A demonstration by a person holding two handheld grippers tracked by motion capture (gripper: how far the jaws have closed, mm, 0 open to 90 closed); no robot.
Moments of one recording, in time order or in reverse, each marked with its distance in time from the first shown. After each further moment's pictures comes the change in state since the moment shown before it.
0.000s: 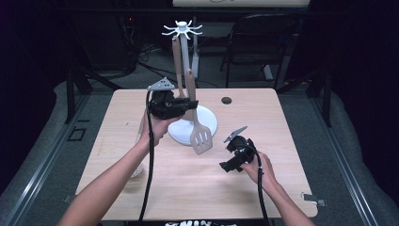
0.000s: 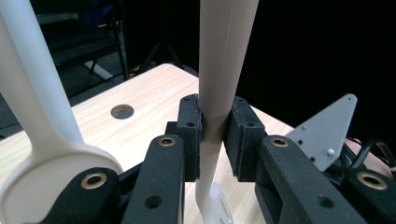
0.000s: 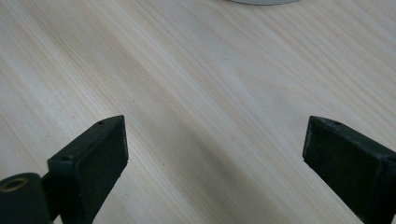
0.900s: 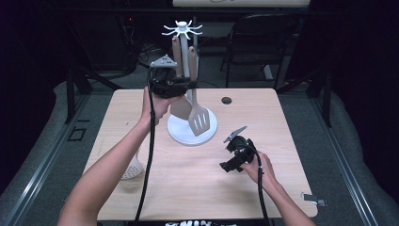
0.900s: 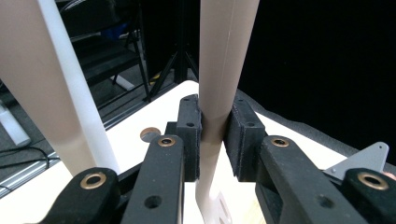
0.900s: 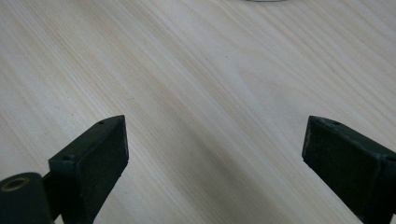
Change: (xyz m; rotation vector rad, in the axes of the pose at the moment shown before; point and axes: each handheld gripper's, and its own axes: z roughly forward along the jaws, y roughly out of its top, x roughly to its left) left arm 0.016 0.053 0.001 0.009 0.064 0.056; right arm 0.000 0.000 0.001 0.018 -0.001 -0.010
